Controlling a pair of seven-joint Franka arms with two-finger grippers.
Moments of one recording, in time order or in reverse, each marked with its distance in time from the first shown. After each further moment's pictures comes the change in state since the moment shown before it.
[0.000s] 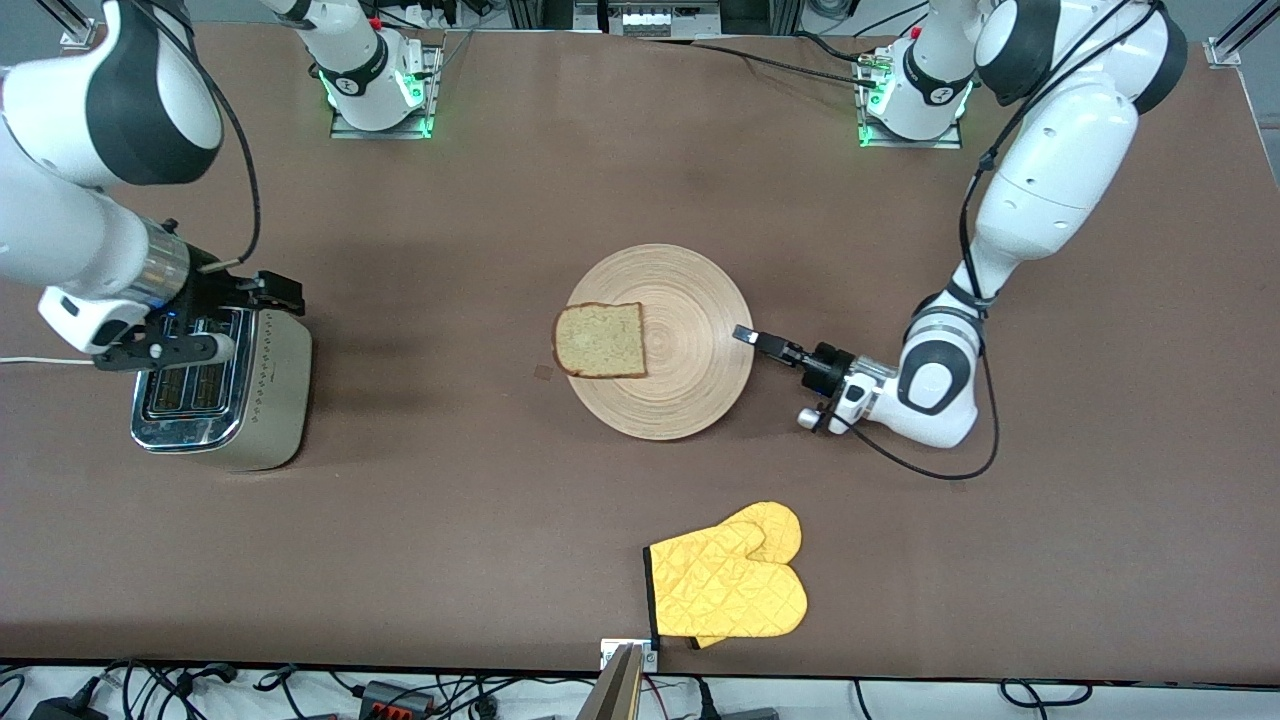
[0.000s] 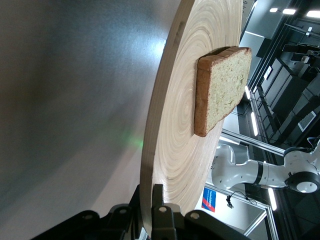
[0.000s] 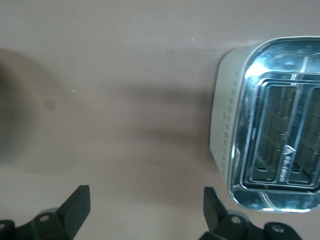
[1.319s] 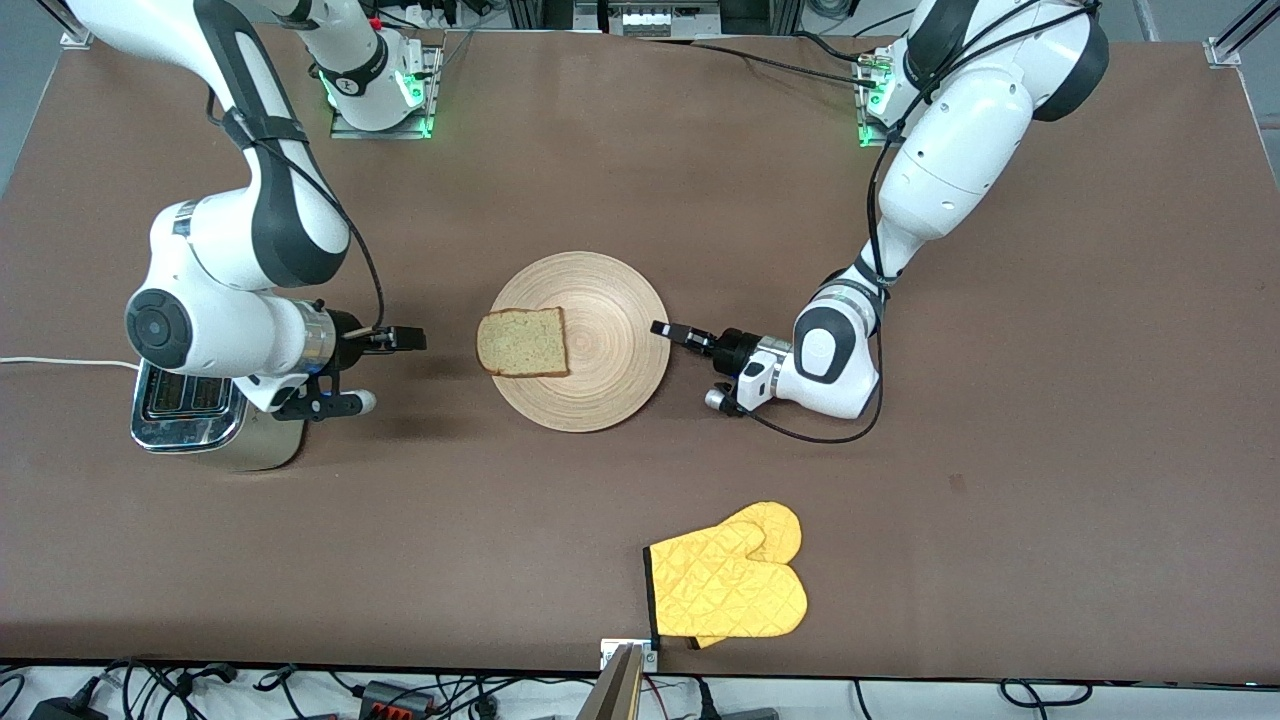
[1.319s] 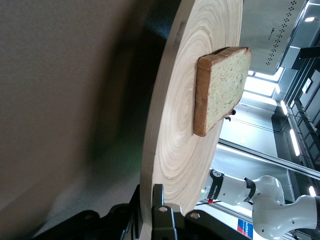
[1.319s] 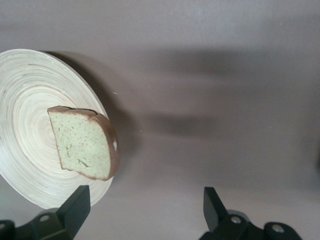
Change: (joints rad) left arm -0.227 0.010 0.002 0.011 -0.113 0.282 0.000; right arm 0.106 0.224 0.001 -0.004 0.199 0.120 0.109
